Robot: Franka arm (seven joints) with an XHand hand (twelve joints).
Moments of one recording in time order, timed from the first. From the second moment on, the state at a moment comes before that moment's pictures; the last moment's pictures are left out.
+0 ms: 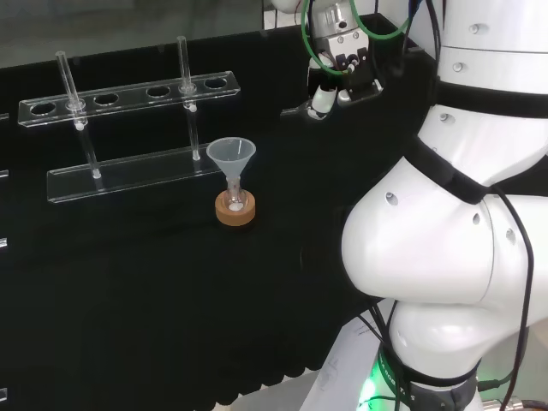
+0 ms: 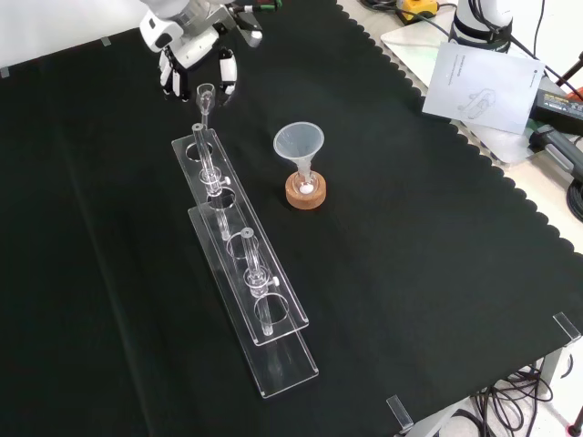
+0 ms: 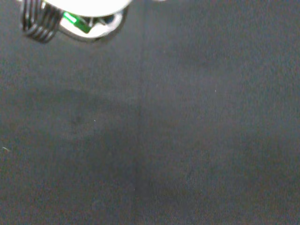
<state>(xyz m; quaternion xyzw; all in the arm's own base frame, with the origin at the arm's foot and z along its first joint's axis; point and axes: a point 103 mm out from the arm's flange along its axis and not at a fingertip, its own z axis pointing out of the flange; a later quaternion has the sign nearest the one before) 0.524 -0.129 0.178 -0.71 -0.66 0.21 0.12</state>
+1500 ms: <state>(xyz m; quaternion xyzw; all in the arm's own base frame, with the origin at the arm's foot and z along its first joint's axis) 0.550 -0.118 0.104 -0.69 -0.67 0.22 0.14</state>
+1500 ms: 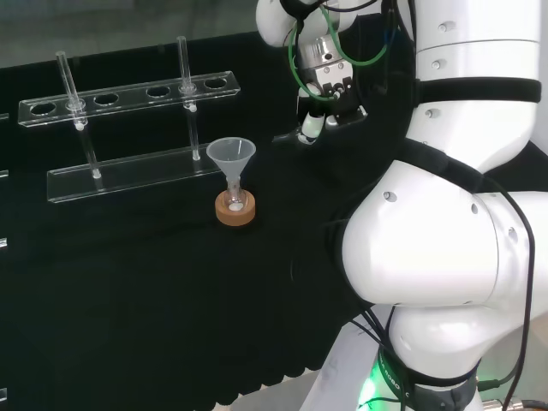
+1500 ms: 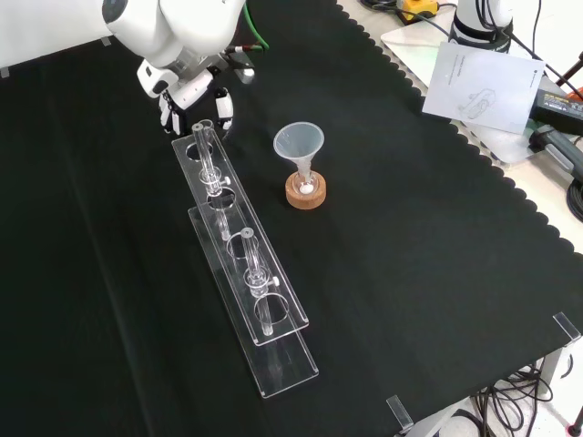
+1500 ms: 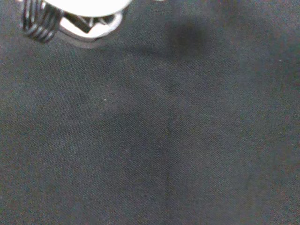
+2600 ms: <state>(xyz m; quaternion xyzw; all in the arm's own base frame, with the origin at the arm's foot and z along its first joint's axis) 0.560 -0.110 0.087 -0.69 -0.67 0.24 0.14</state>
